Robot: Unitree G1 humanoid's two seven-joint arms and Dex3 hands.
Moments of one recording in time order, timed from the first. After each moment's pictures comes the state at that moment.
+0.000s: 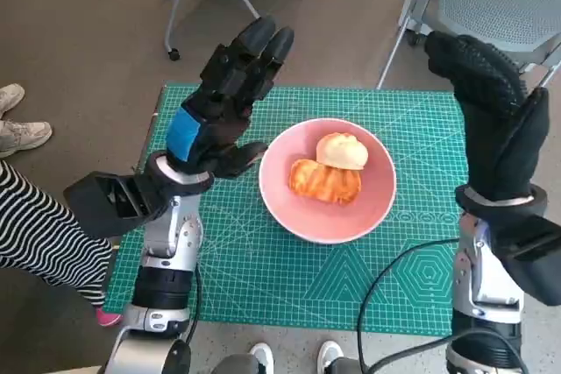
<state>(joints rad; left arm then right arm) -0.62 0.07 0.10 0.33 -0.40 -0.43 -0.64 -0.48 -0.21 -0.15 0.02 0.19 -0.37 0.23</state>
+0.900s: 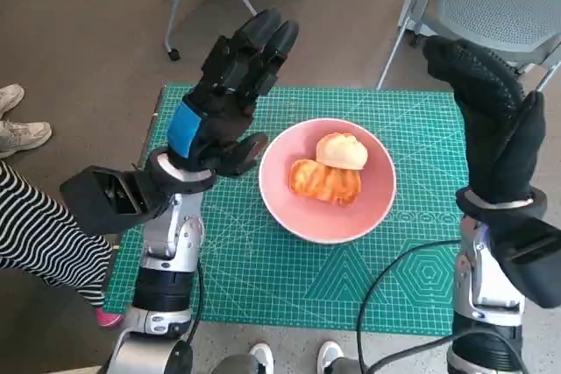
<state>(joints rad) -0.62 0.06 0.09 0.25 -0.40 -0.35 -0.60 -0.47 -0.21 -0.15 0.02 0.17 -0.38 0.23</state>
